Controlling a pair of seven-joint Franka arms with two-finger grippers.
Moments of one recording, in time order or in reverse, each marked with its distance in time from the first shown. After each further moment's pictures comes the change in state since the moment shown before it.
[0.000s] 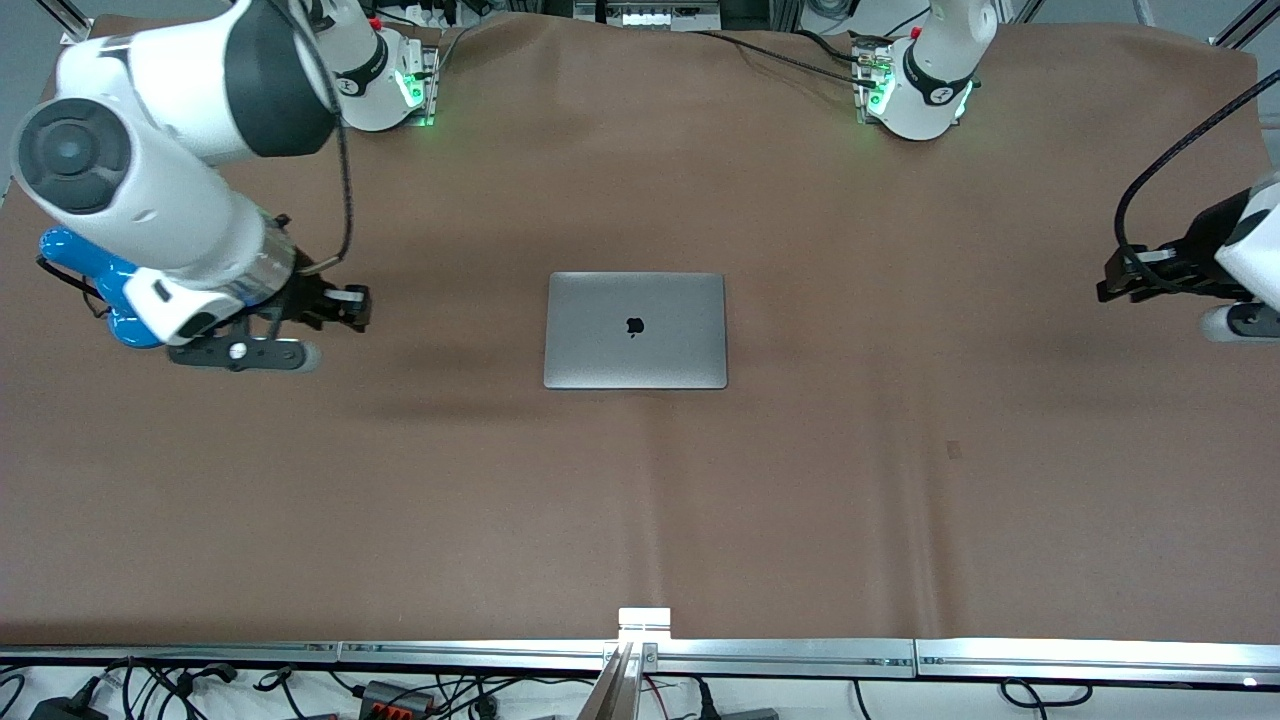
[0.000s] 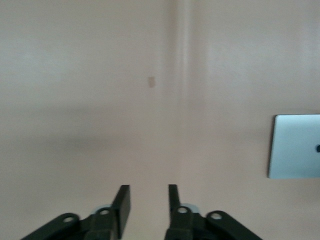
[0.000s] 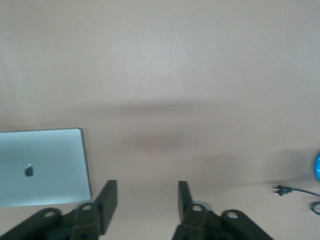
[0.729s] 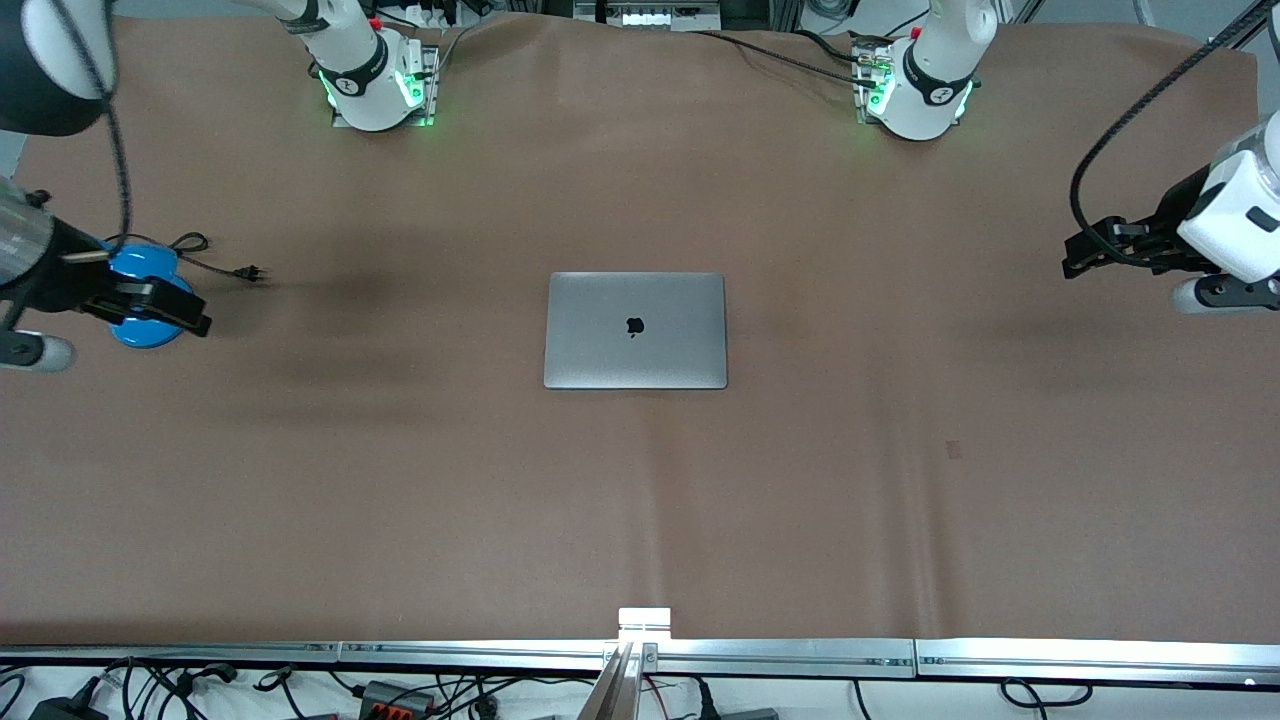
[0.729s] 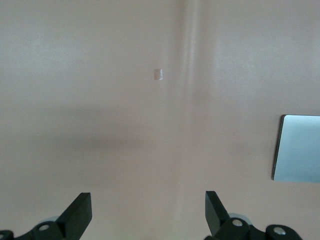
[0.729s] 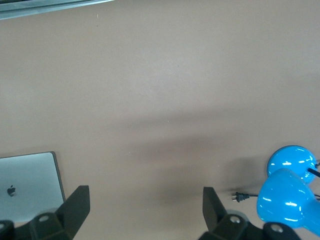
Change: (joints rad) left arm -0.058 -0.100 0.050 -0.146 -0.009 0.051 -0.066; right arm -0.307 -0.054 0.079 0.070 0.005 -0.039 -0.148
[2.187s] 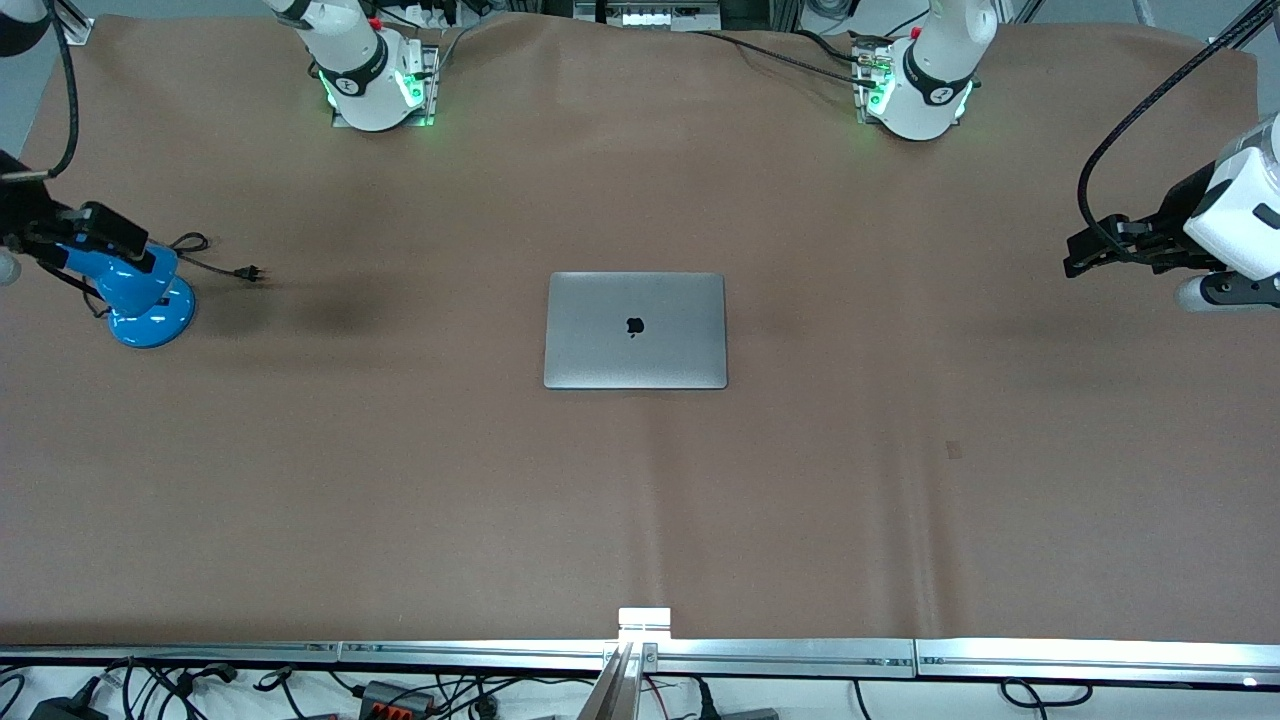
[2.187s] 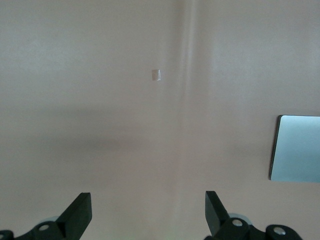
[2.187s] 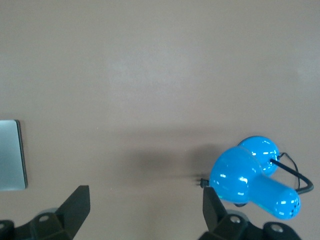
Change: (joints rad) left arm -0.003 -0.005 -0.003 0.000 -0.004 0.002 0.001; right arm -0.355 -0.300 0.361 -0.355 -0.166 0.089 -0.105
